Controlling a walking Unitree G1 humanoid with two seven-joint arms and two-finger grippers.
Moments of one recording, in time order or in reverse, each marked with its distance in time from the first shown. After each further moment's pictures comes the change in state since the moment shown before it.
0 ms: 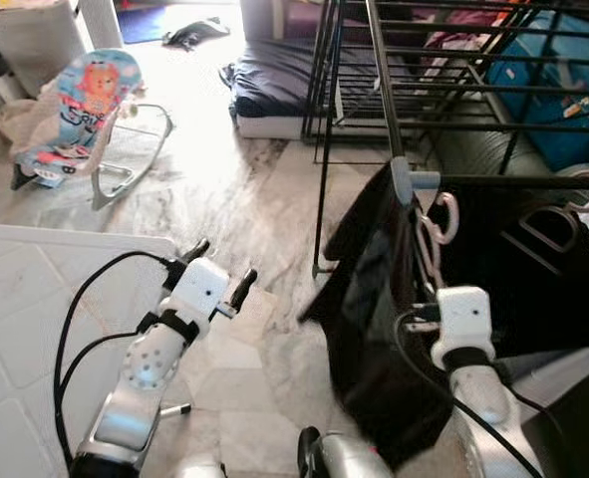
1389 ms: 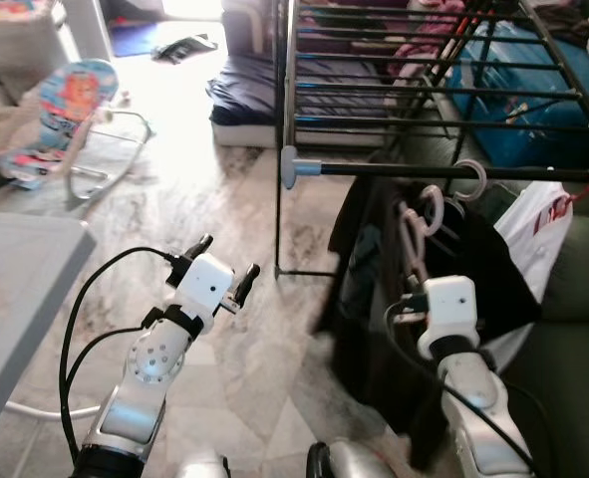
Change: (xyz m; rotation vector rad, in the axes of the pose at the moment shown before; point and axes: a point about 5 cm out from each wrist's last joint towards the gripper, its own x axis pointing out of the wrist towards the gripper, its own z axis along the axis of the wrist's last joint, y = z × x) left arm 0.005 0.002 -0.001 0.001 -0.006 0.024; right arm 0.011 0.015 0.001 0.058 0.002 0.108
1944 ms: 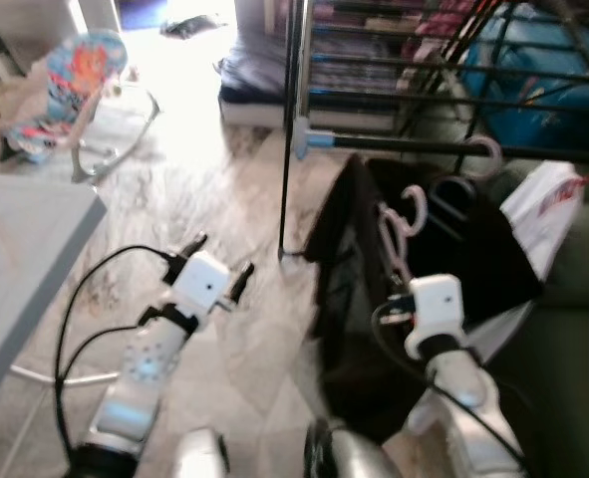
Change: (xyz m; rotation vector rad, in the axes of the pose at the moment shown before) left arm 0.001 0.004 0.001 0.014 -0.002 0.012; right arm 0.001 0.009 0.002 0.019 -0.007 0.057
